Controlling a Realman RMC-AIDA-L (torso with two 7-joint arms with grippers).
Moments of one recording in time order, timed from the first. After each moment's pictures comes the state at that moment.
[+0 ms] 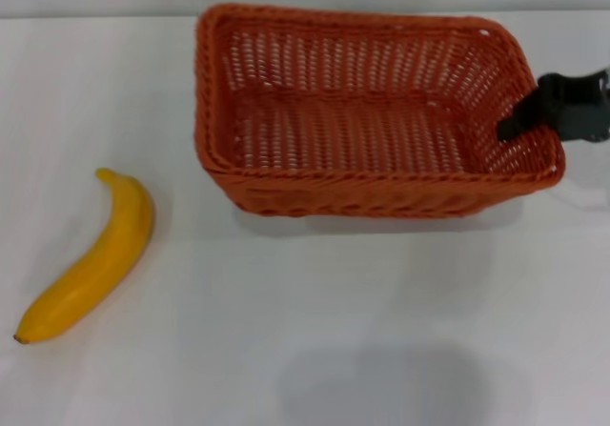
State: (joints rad) left arm -0.16 -2.07 2.84 -0.03 -1.63 1.92 -0.40; right arm 0.79 2.03 -0.67 -1.01 -2.50 -1.64 2.84
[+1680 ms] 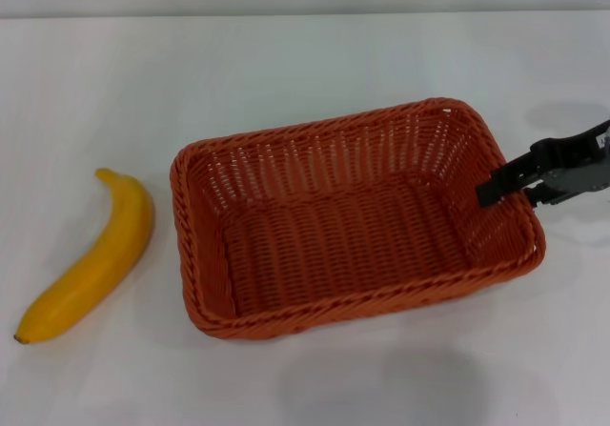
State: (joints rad) left arm -0.20 -2.08 2.84 -0.05 -1.63 1.91 -0.40; right arm 0.71 2.01 -0.91 -1.10 -2.39 -1.76 2.82
